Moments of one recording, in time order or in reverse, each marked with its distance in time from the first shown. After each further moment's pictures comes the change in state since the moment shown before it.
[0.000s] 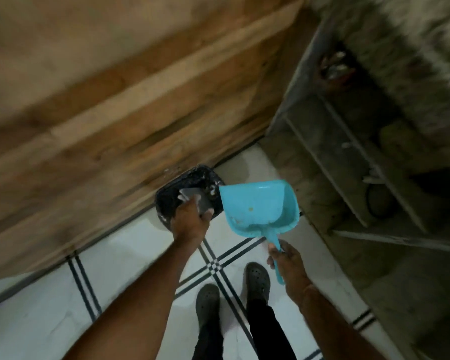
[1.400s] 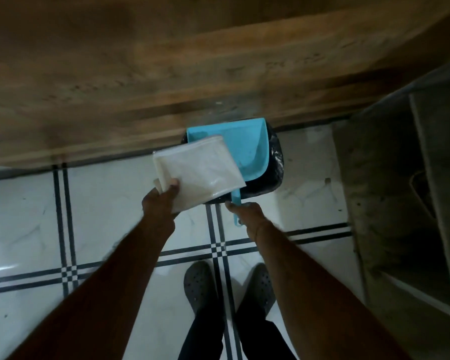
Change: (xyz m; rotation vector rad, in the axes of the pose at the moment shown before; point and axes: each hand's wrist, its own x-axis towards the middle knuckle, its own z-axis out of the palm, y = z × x) left_hand 0.063 -0.176 0.066 -1.393 0.317 -0.720; right_hand 0.206 0.088 0.212 -0.622 -0.304 0.156
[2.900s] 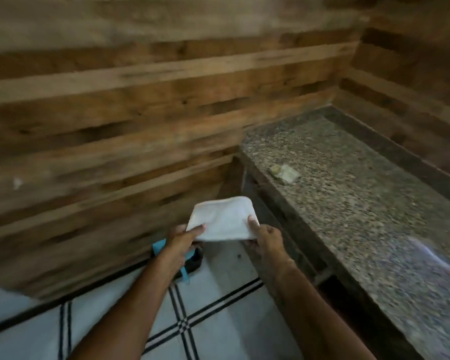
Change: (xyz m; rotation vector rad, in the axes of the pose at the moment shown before) left_hand -0.611 0.104 -0.002 0.366 -0.658 0.391; right_hand -0.653 0.020 -0.294 0.724 0.297 -0.614
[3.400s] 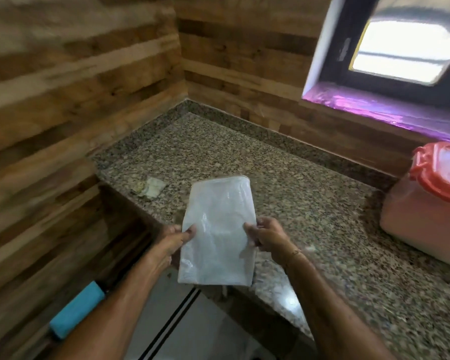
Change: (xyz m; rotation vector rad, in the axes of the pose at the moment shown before) left_hand -0.019 -0.010 0.357 0.480 -0.420 0.015; right_hand 0.018 -0.082 -0.370 -0.128 0.160 -0.032
